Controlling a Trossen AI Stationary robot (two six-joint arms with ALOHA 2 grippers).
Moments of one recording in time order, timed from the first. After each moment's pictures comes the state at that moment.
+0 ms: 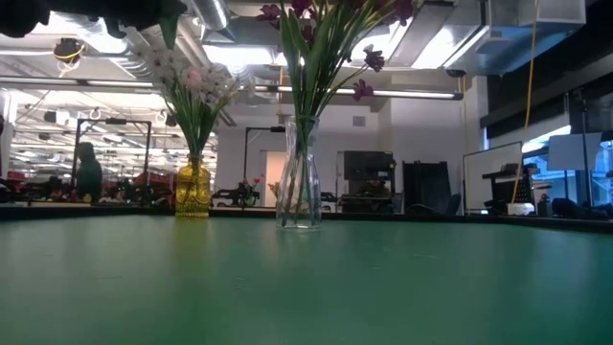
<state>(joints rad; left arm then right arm) 0.15 0.57 0.37 0.67 -0.73 0.30 0.67 1.52 1.00 0.39 0.61 -0.05</state>
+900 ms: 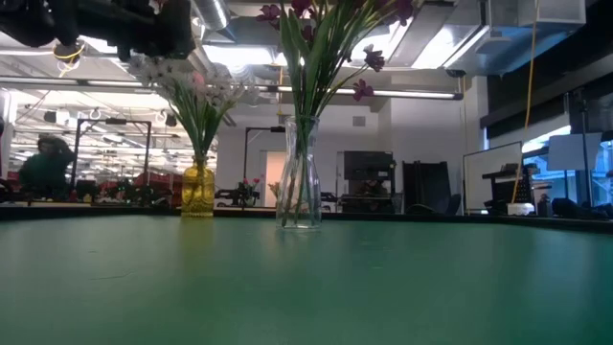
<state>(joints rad) 0.33 0.70 0.37 0.61 -0.71 0.16 0.67 1.52 1.00 0.41 0.58 -0.05</state>
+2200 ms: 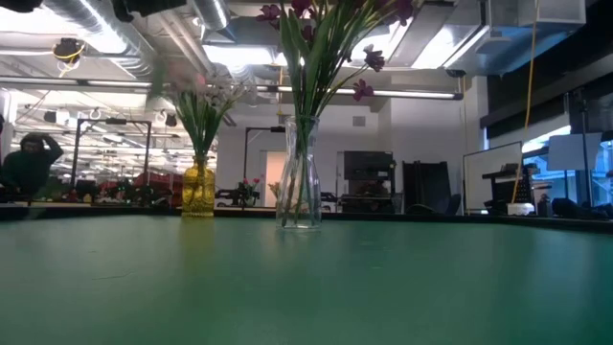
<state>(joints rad) 0.04 0.63 0.51 0.53 -0.79 0.29 0.67 1.52 1.00 0.42 0.56 -0.05</state>
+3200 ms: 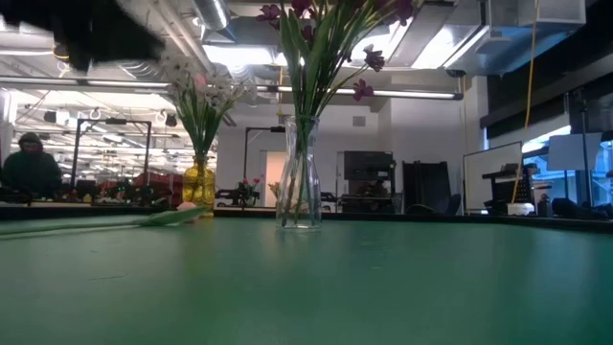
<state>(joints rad) -0.65 0.72 0.42 -0.12 -1.25 -0.51 0.67 1.52 1.00 0.42 0.56 -0.05</state>
